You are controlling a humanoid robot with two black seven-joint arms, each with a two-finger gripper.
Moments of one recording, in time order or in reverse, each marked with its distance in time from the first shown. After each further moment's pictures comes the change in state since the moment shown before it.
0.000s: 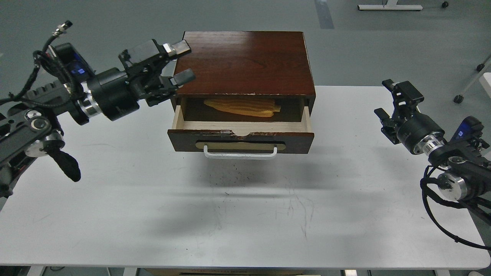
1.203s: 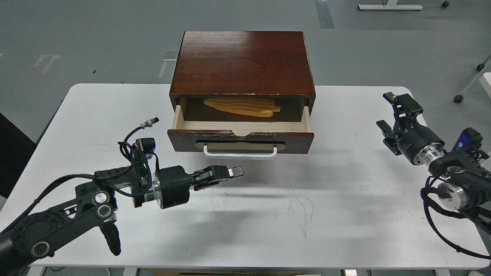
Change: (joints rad) left arm 0.309 -0.169 0.074 -0.116 0.343 0.149 0.306; right arm -0.040 0.015 -0.013 -0.036 0.000 -0.002 0.000
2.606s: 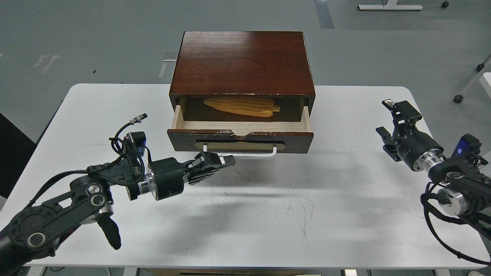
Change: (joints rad) left arm 0.006 -0.004 -0.069 0.044 -0.117 -0.051 0.028; right arm -0.026 0.000 -0.002 0.001 -0.002 0.002 0.000
